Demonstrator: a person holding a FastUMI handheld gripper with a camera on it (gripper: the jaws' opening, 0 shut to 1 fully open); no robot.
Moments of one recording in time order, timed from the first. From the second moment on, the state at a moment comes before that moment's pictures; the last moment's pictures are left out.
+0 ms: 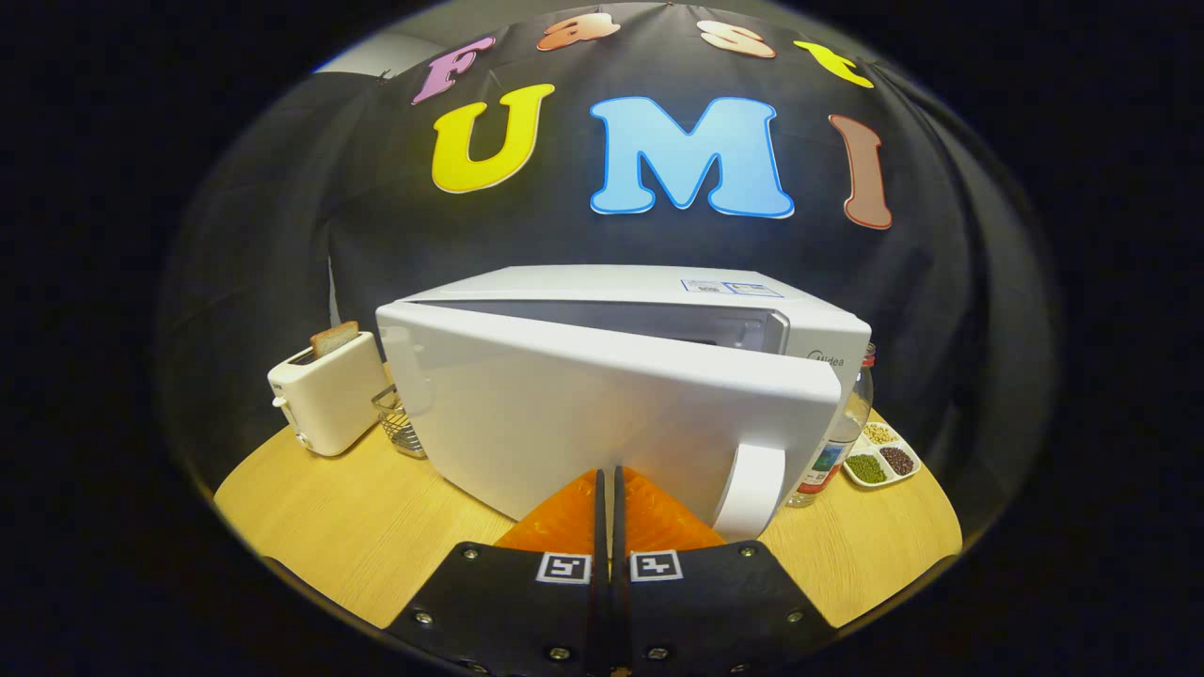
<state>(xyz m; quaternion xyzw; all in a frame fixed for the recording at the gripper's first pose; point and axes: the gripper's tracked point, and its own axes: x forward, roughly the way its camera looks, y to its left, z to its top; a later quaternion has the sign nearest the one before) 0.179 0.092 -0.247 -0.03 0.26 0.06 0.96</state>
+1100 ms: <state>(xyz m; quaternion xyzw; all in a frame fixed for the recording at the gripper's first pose) 0.223 0.067 -0.208 -0.02 0.22 0.00 0.98</state>
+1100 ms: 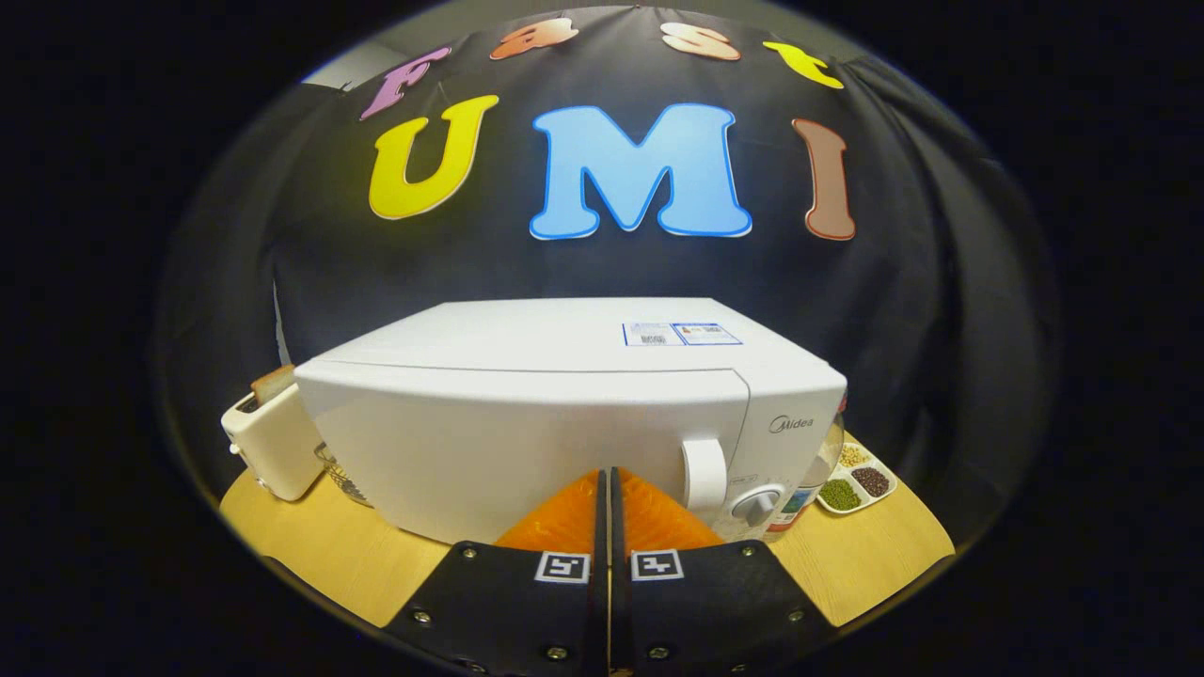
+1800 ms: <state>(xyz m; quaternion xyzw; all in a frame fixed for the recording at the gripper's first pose) 0.064 0.072 -0.087 -0.01 0.13 -0.02 0.99</state>
